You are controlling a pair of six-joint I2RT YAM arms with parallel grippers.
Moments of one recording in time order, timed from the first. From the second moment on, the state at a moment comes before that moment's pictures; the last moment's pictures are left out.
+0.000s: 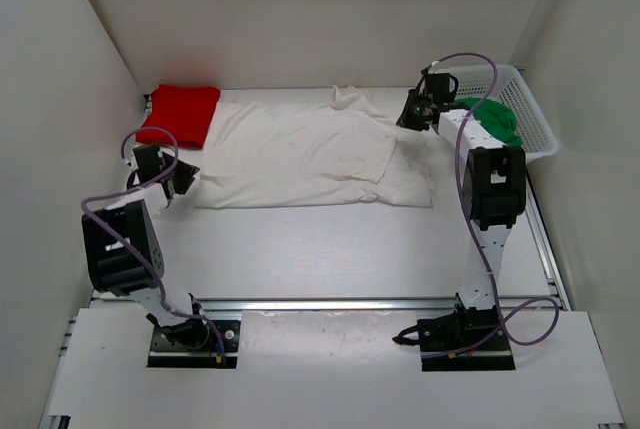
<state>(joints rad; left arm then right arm) 0.26 1.64 0.84 0.08 0.14 -0.88 0.09 2.14 1.72 -0.31 -0.19 0.34</state>
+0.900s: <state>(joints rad) 0.27 1.47 0.47 0.24 0.19 -0.97 -0.06 1.27 0.48 0.03 -0.15 0.55</state>
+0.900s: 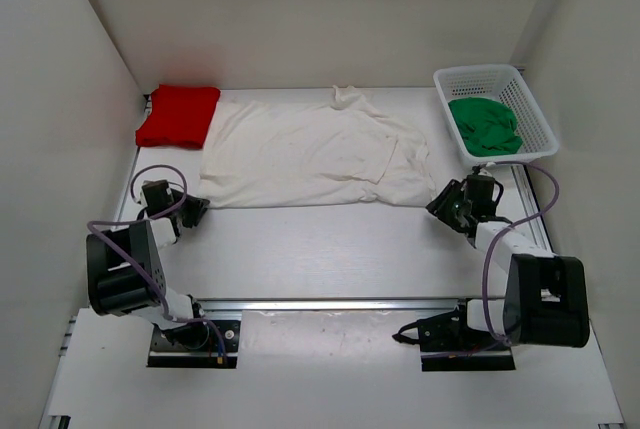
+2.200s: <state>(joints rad) 0.32 0.95 0.32 -0.18 0.16 -0.73 -0.12 0.60 0.26 -0.31 -0.04 0.64</state>
